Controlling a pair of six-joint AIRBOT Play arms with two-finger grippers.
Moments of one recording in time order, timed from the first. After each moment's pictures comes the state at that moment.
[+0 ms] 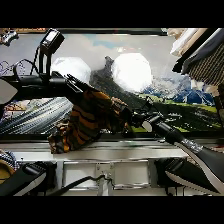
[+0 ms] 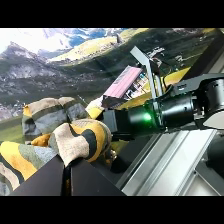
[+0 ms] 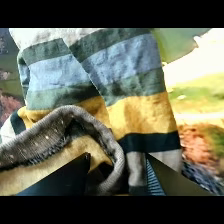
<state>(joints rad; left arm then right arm) -0.43 -0.96 1.26 1.04 -1.08 -1.23 0.59 -1.12 0.56 -1.35 0.43 2.62</state>
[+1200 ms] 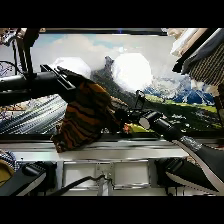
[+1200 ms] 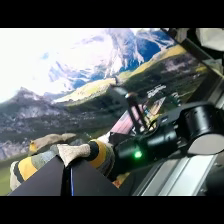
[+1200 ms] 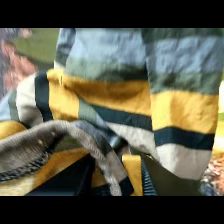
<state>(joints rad) -0.43 -0.87 1.26 1.02 -0.99 -1.23 0.63 -1.15 0.66 -1.31 0.55 2.33</state>
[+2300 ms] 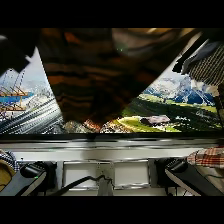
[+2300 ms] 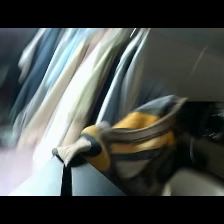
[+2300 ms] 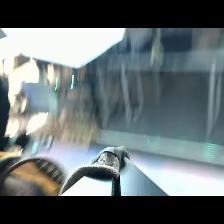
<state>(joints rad) -0.38 -0.71 1.26 0.58 -0.49 -1.04 0.45 -0.80 1.62 -1.55 0.74 1.70</state>
